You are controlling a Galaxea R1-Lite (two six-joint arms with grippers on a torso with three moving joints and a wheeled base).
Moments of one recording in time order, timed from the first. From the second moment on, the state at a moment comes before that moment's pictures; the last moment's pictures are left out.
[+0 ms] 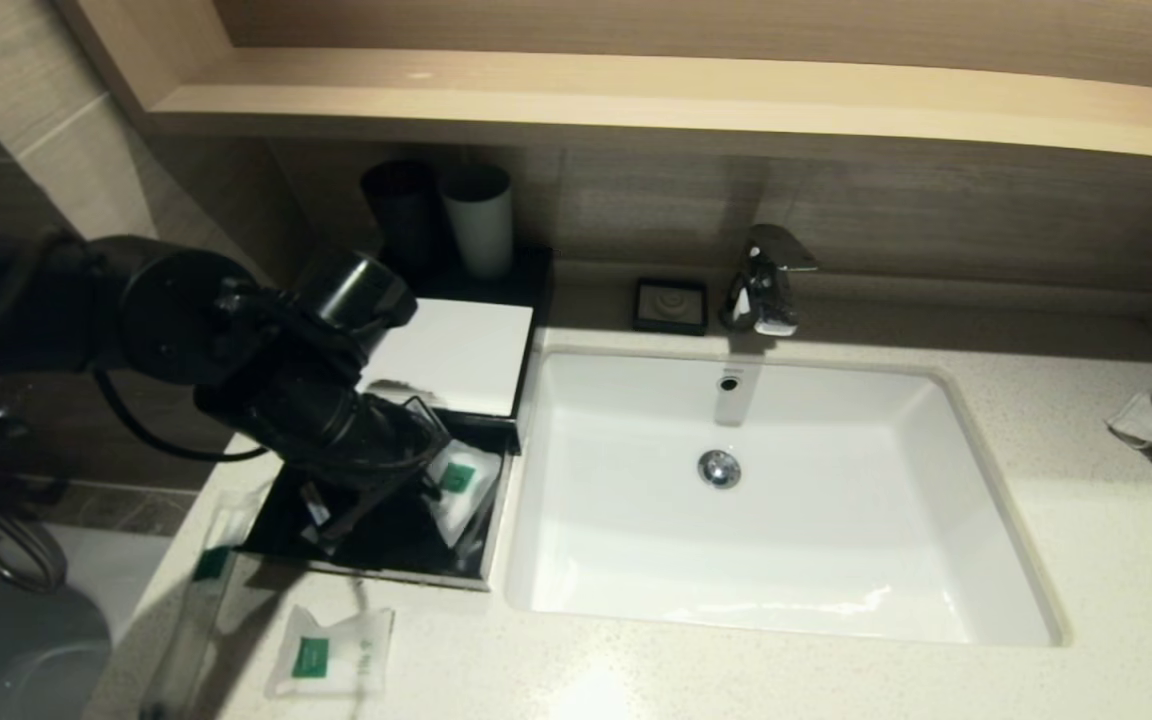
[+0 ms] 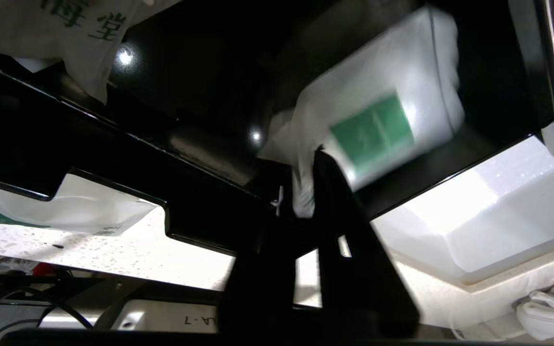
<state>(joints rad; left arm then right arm) -0.42 1.82 -1.43 0.64 -0.11 -1.05 0.00 0.00 0.00 0.00 -0.01 0.04</state>
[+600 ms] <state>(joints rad) -0.42 1.80 -1.43 0.63 -0.10 -1.04 0.00 0.00 0.00 0.00 -0.01 0.04</state>
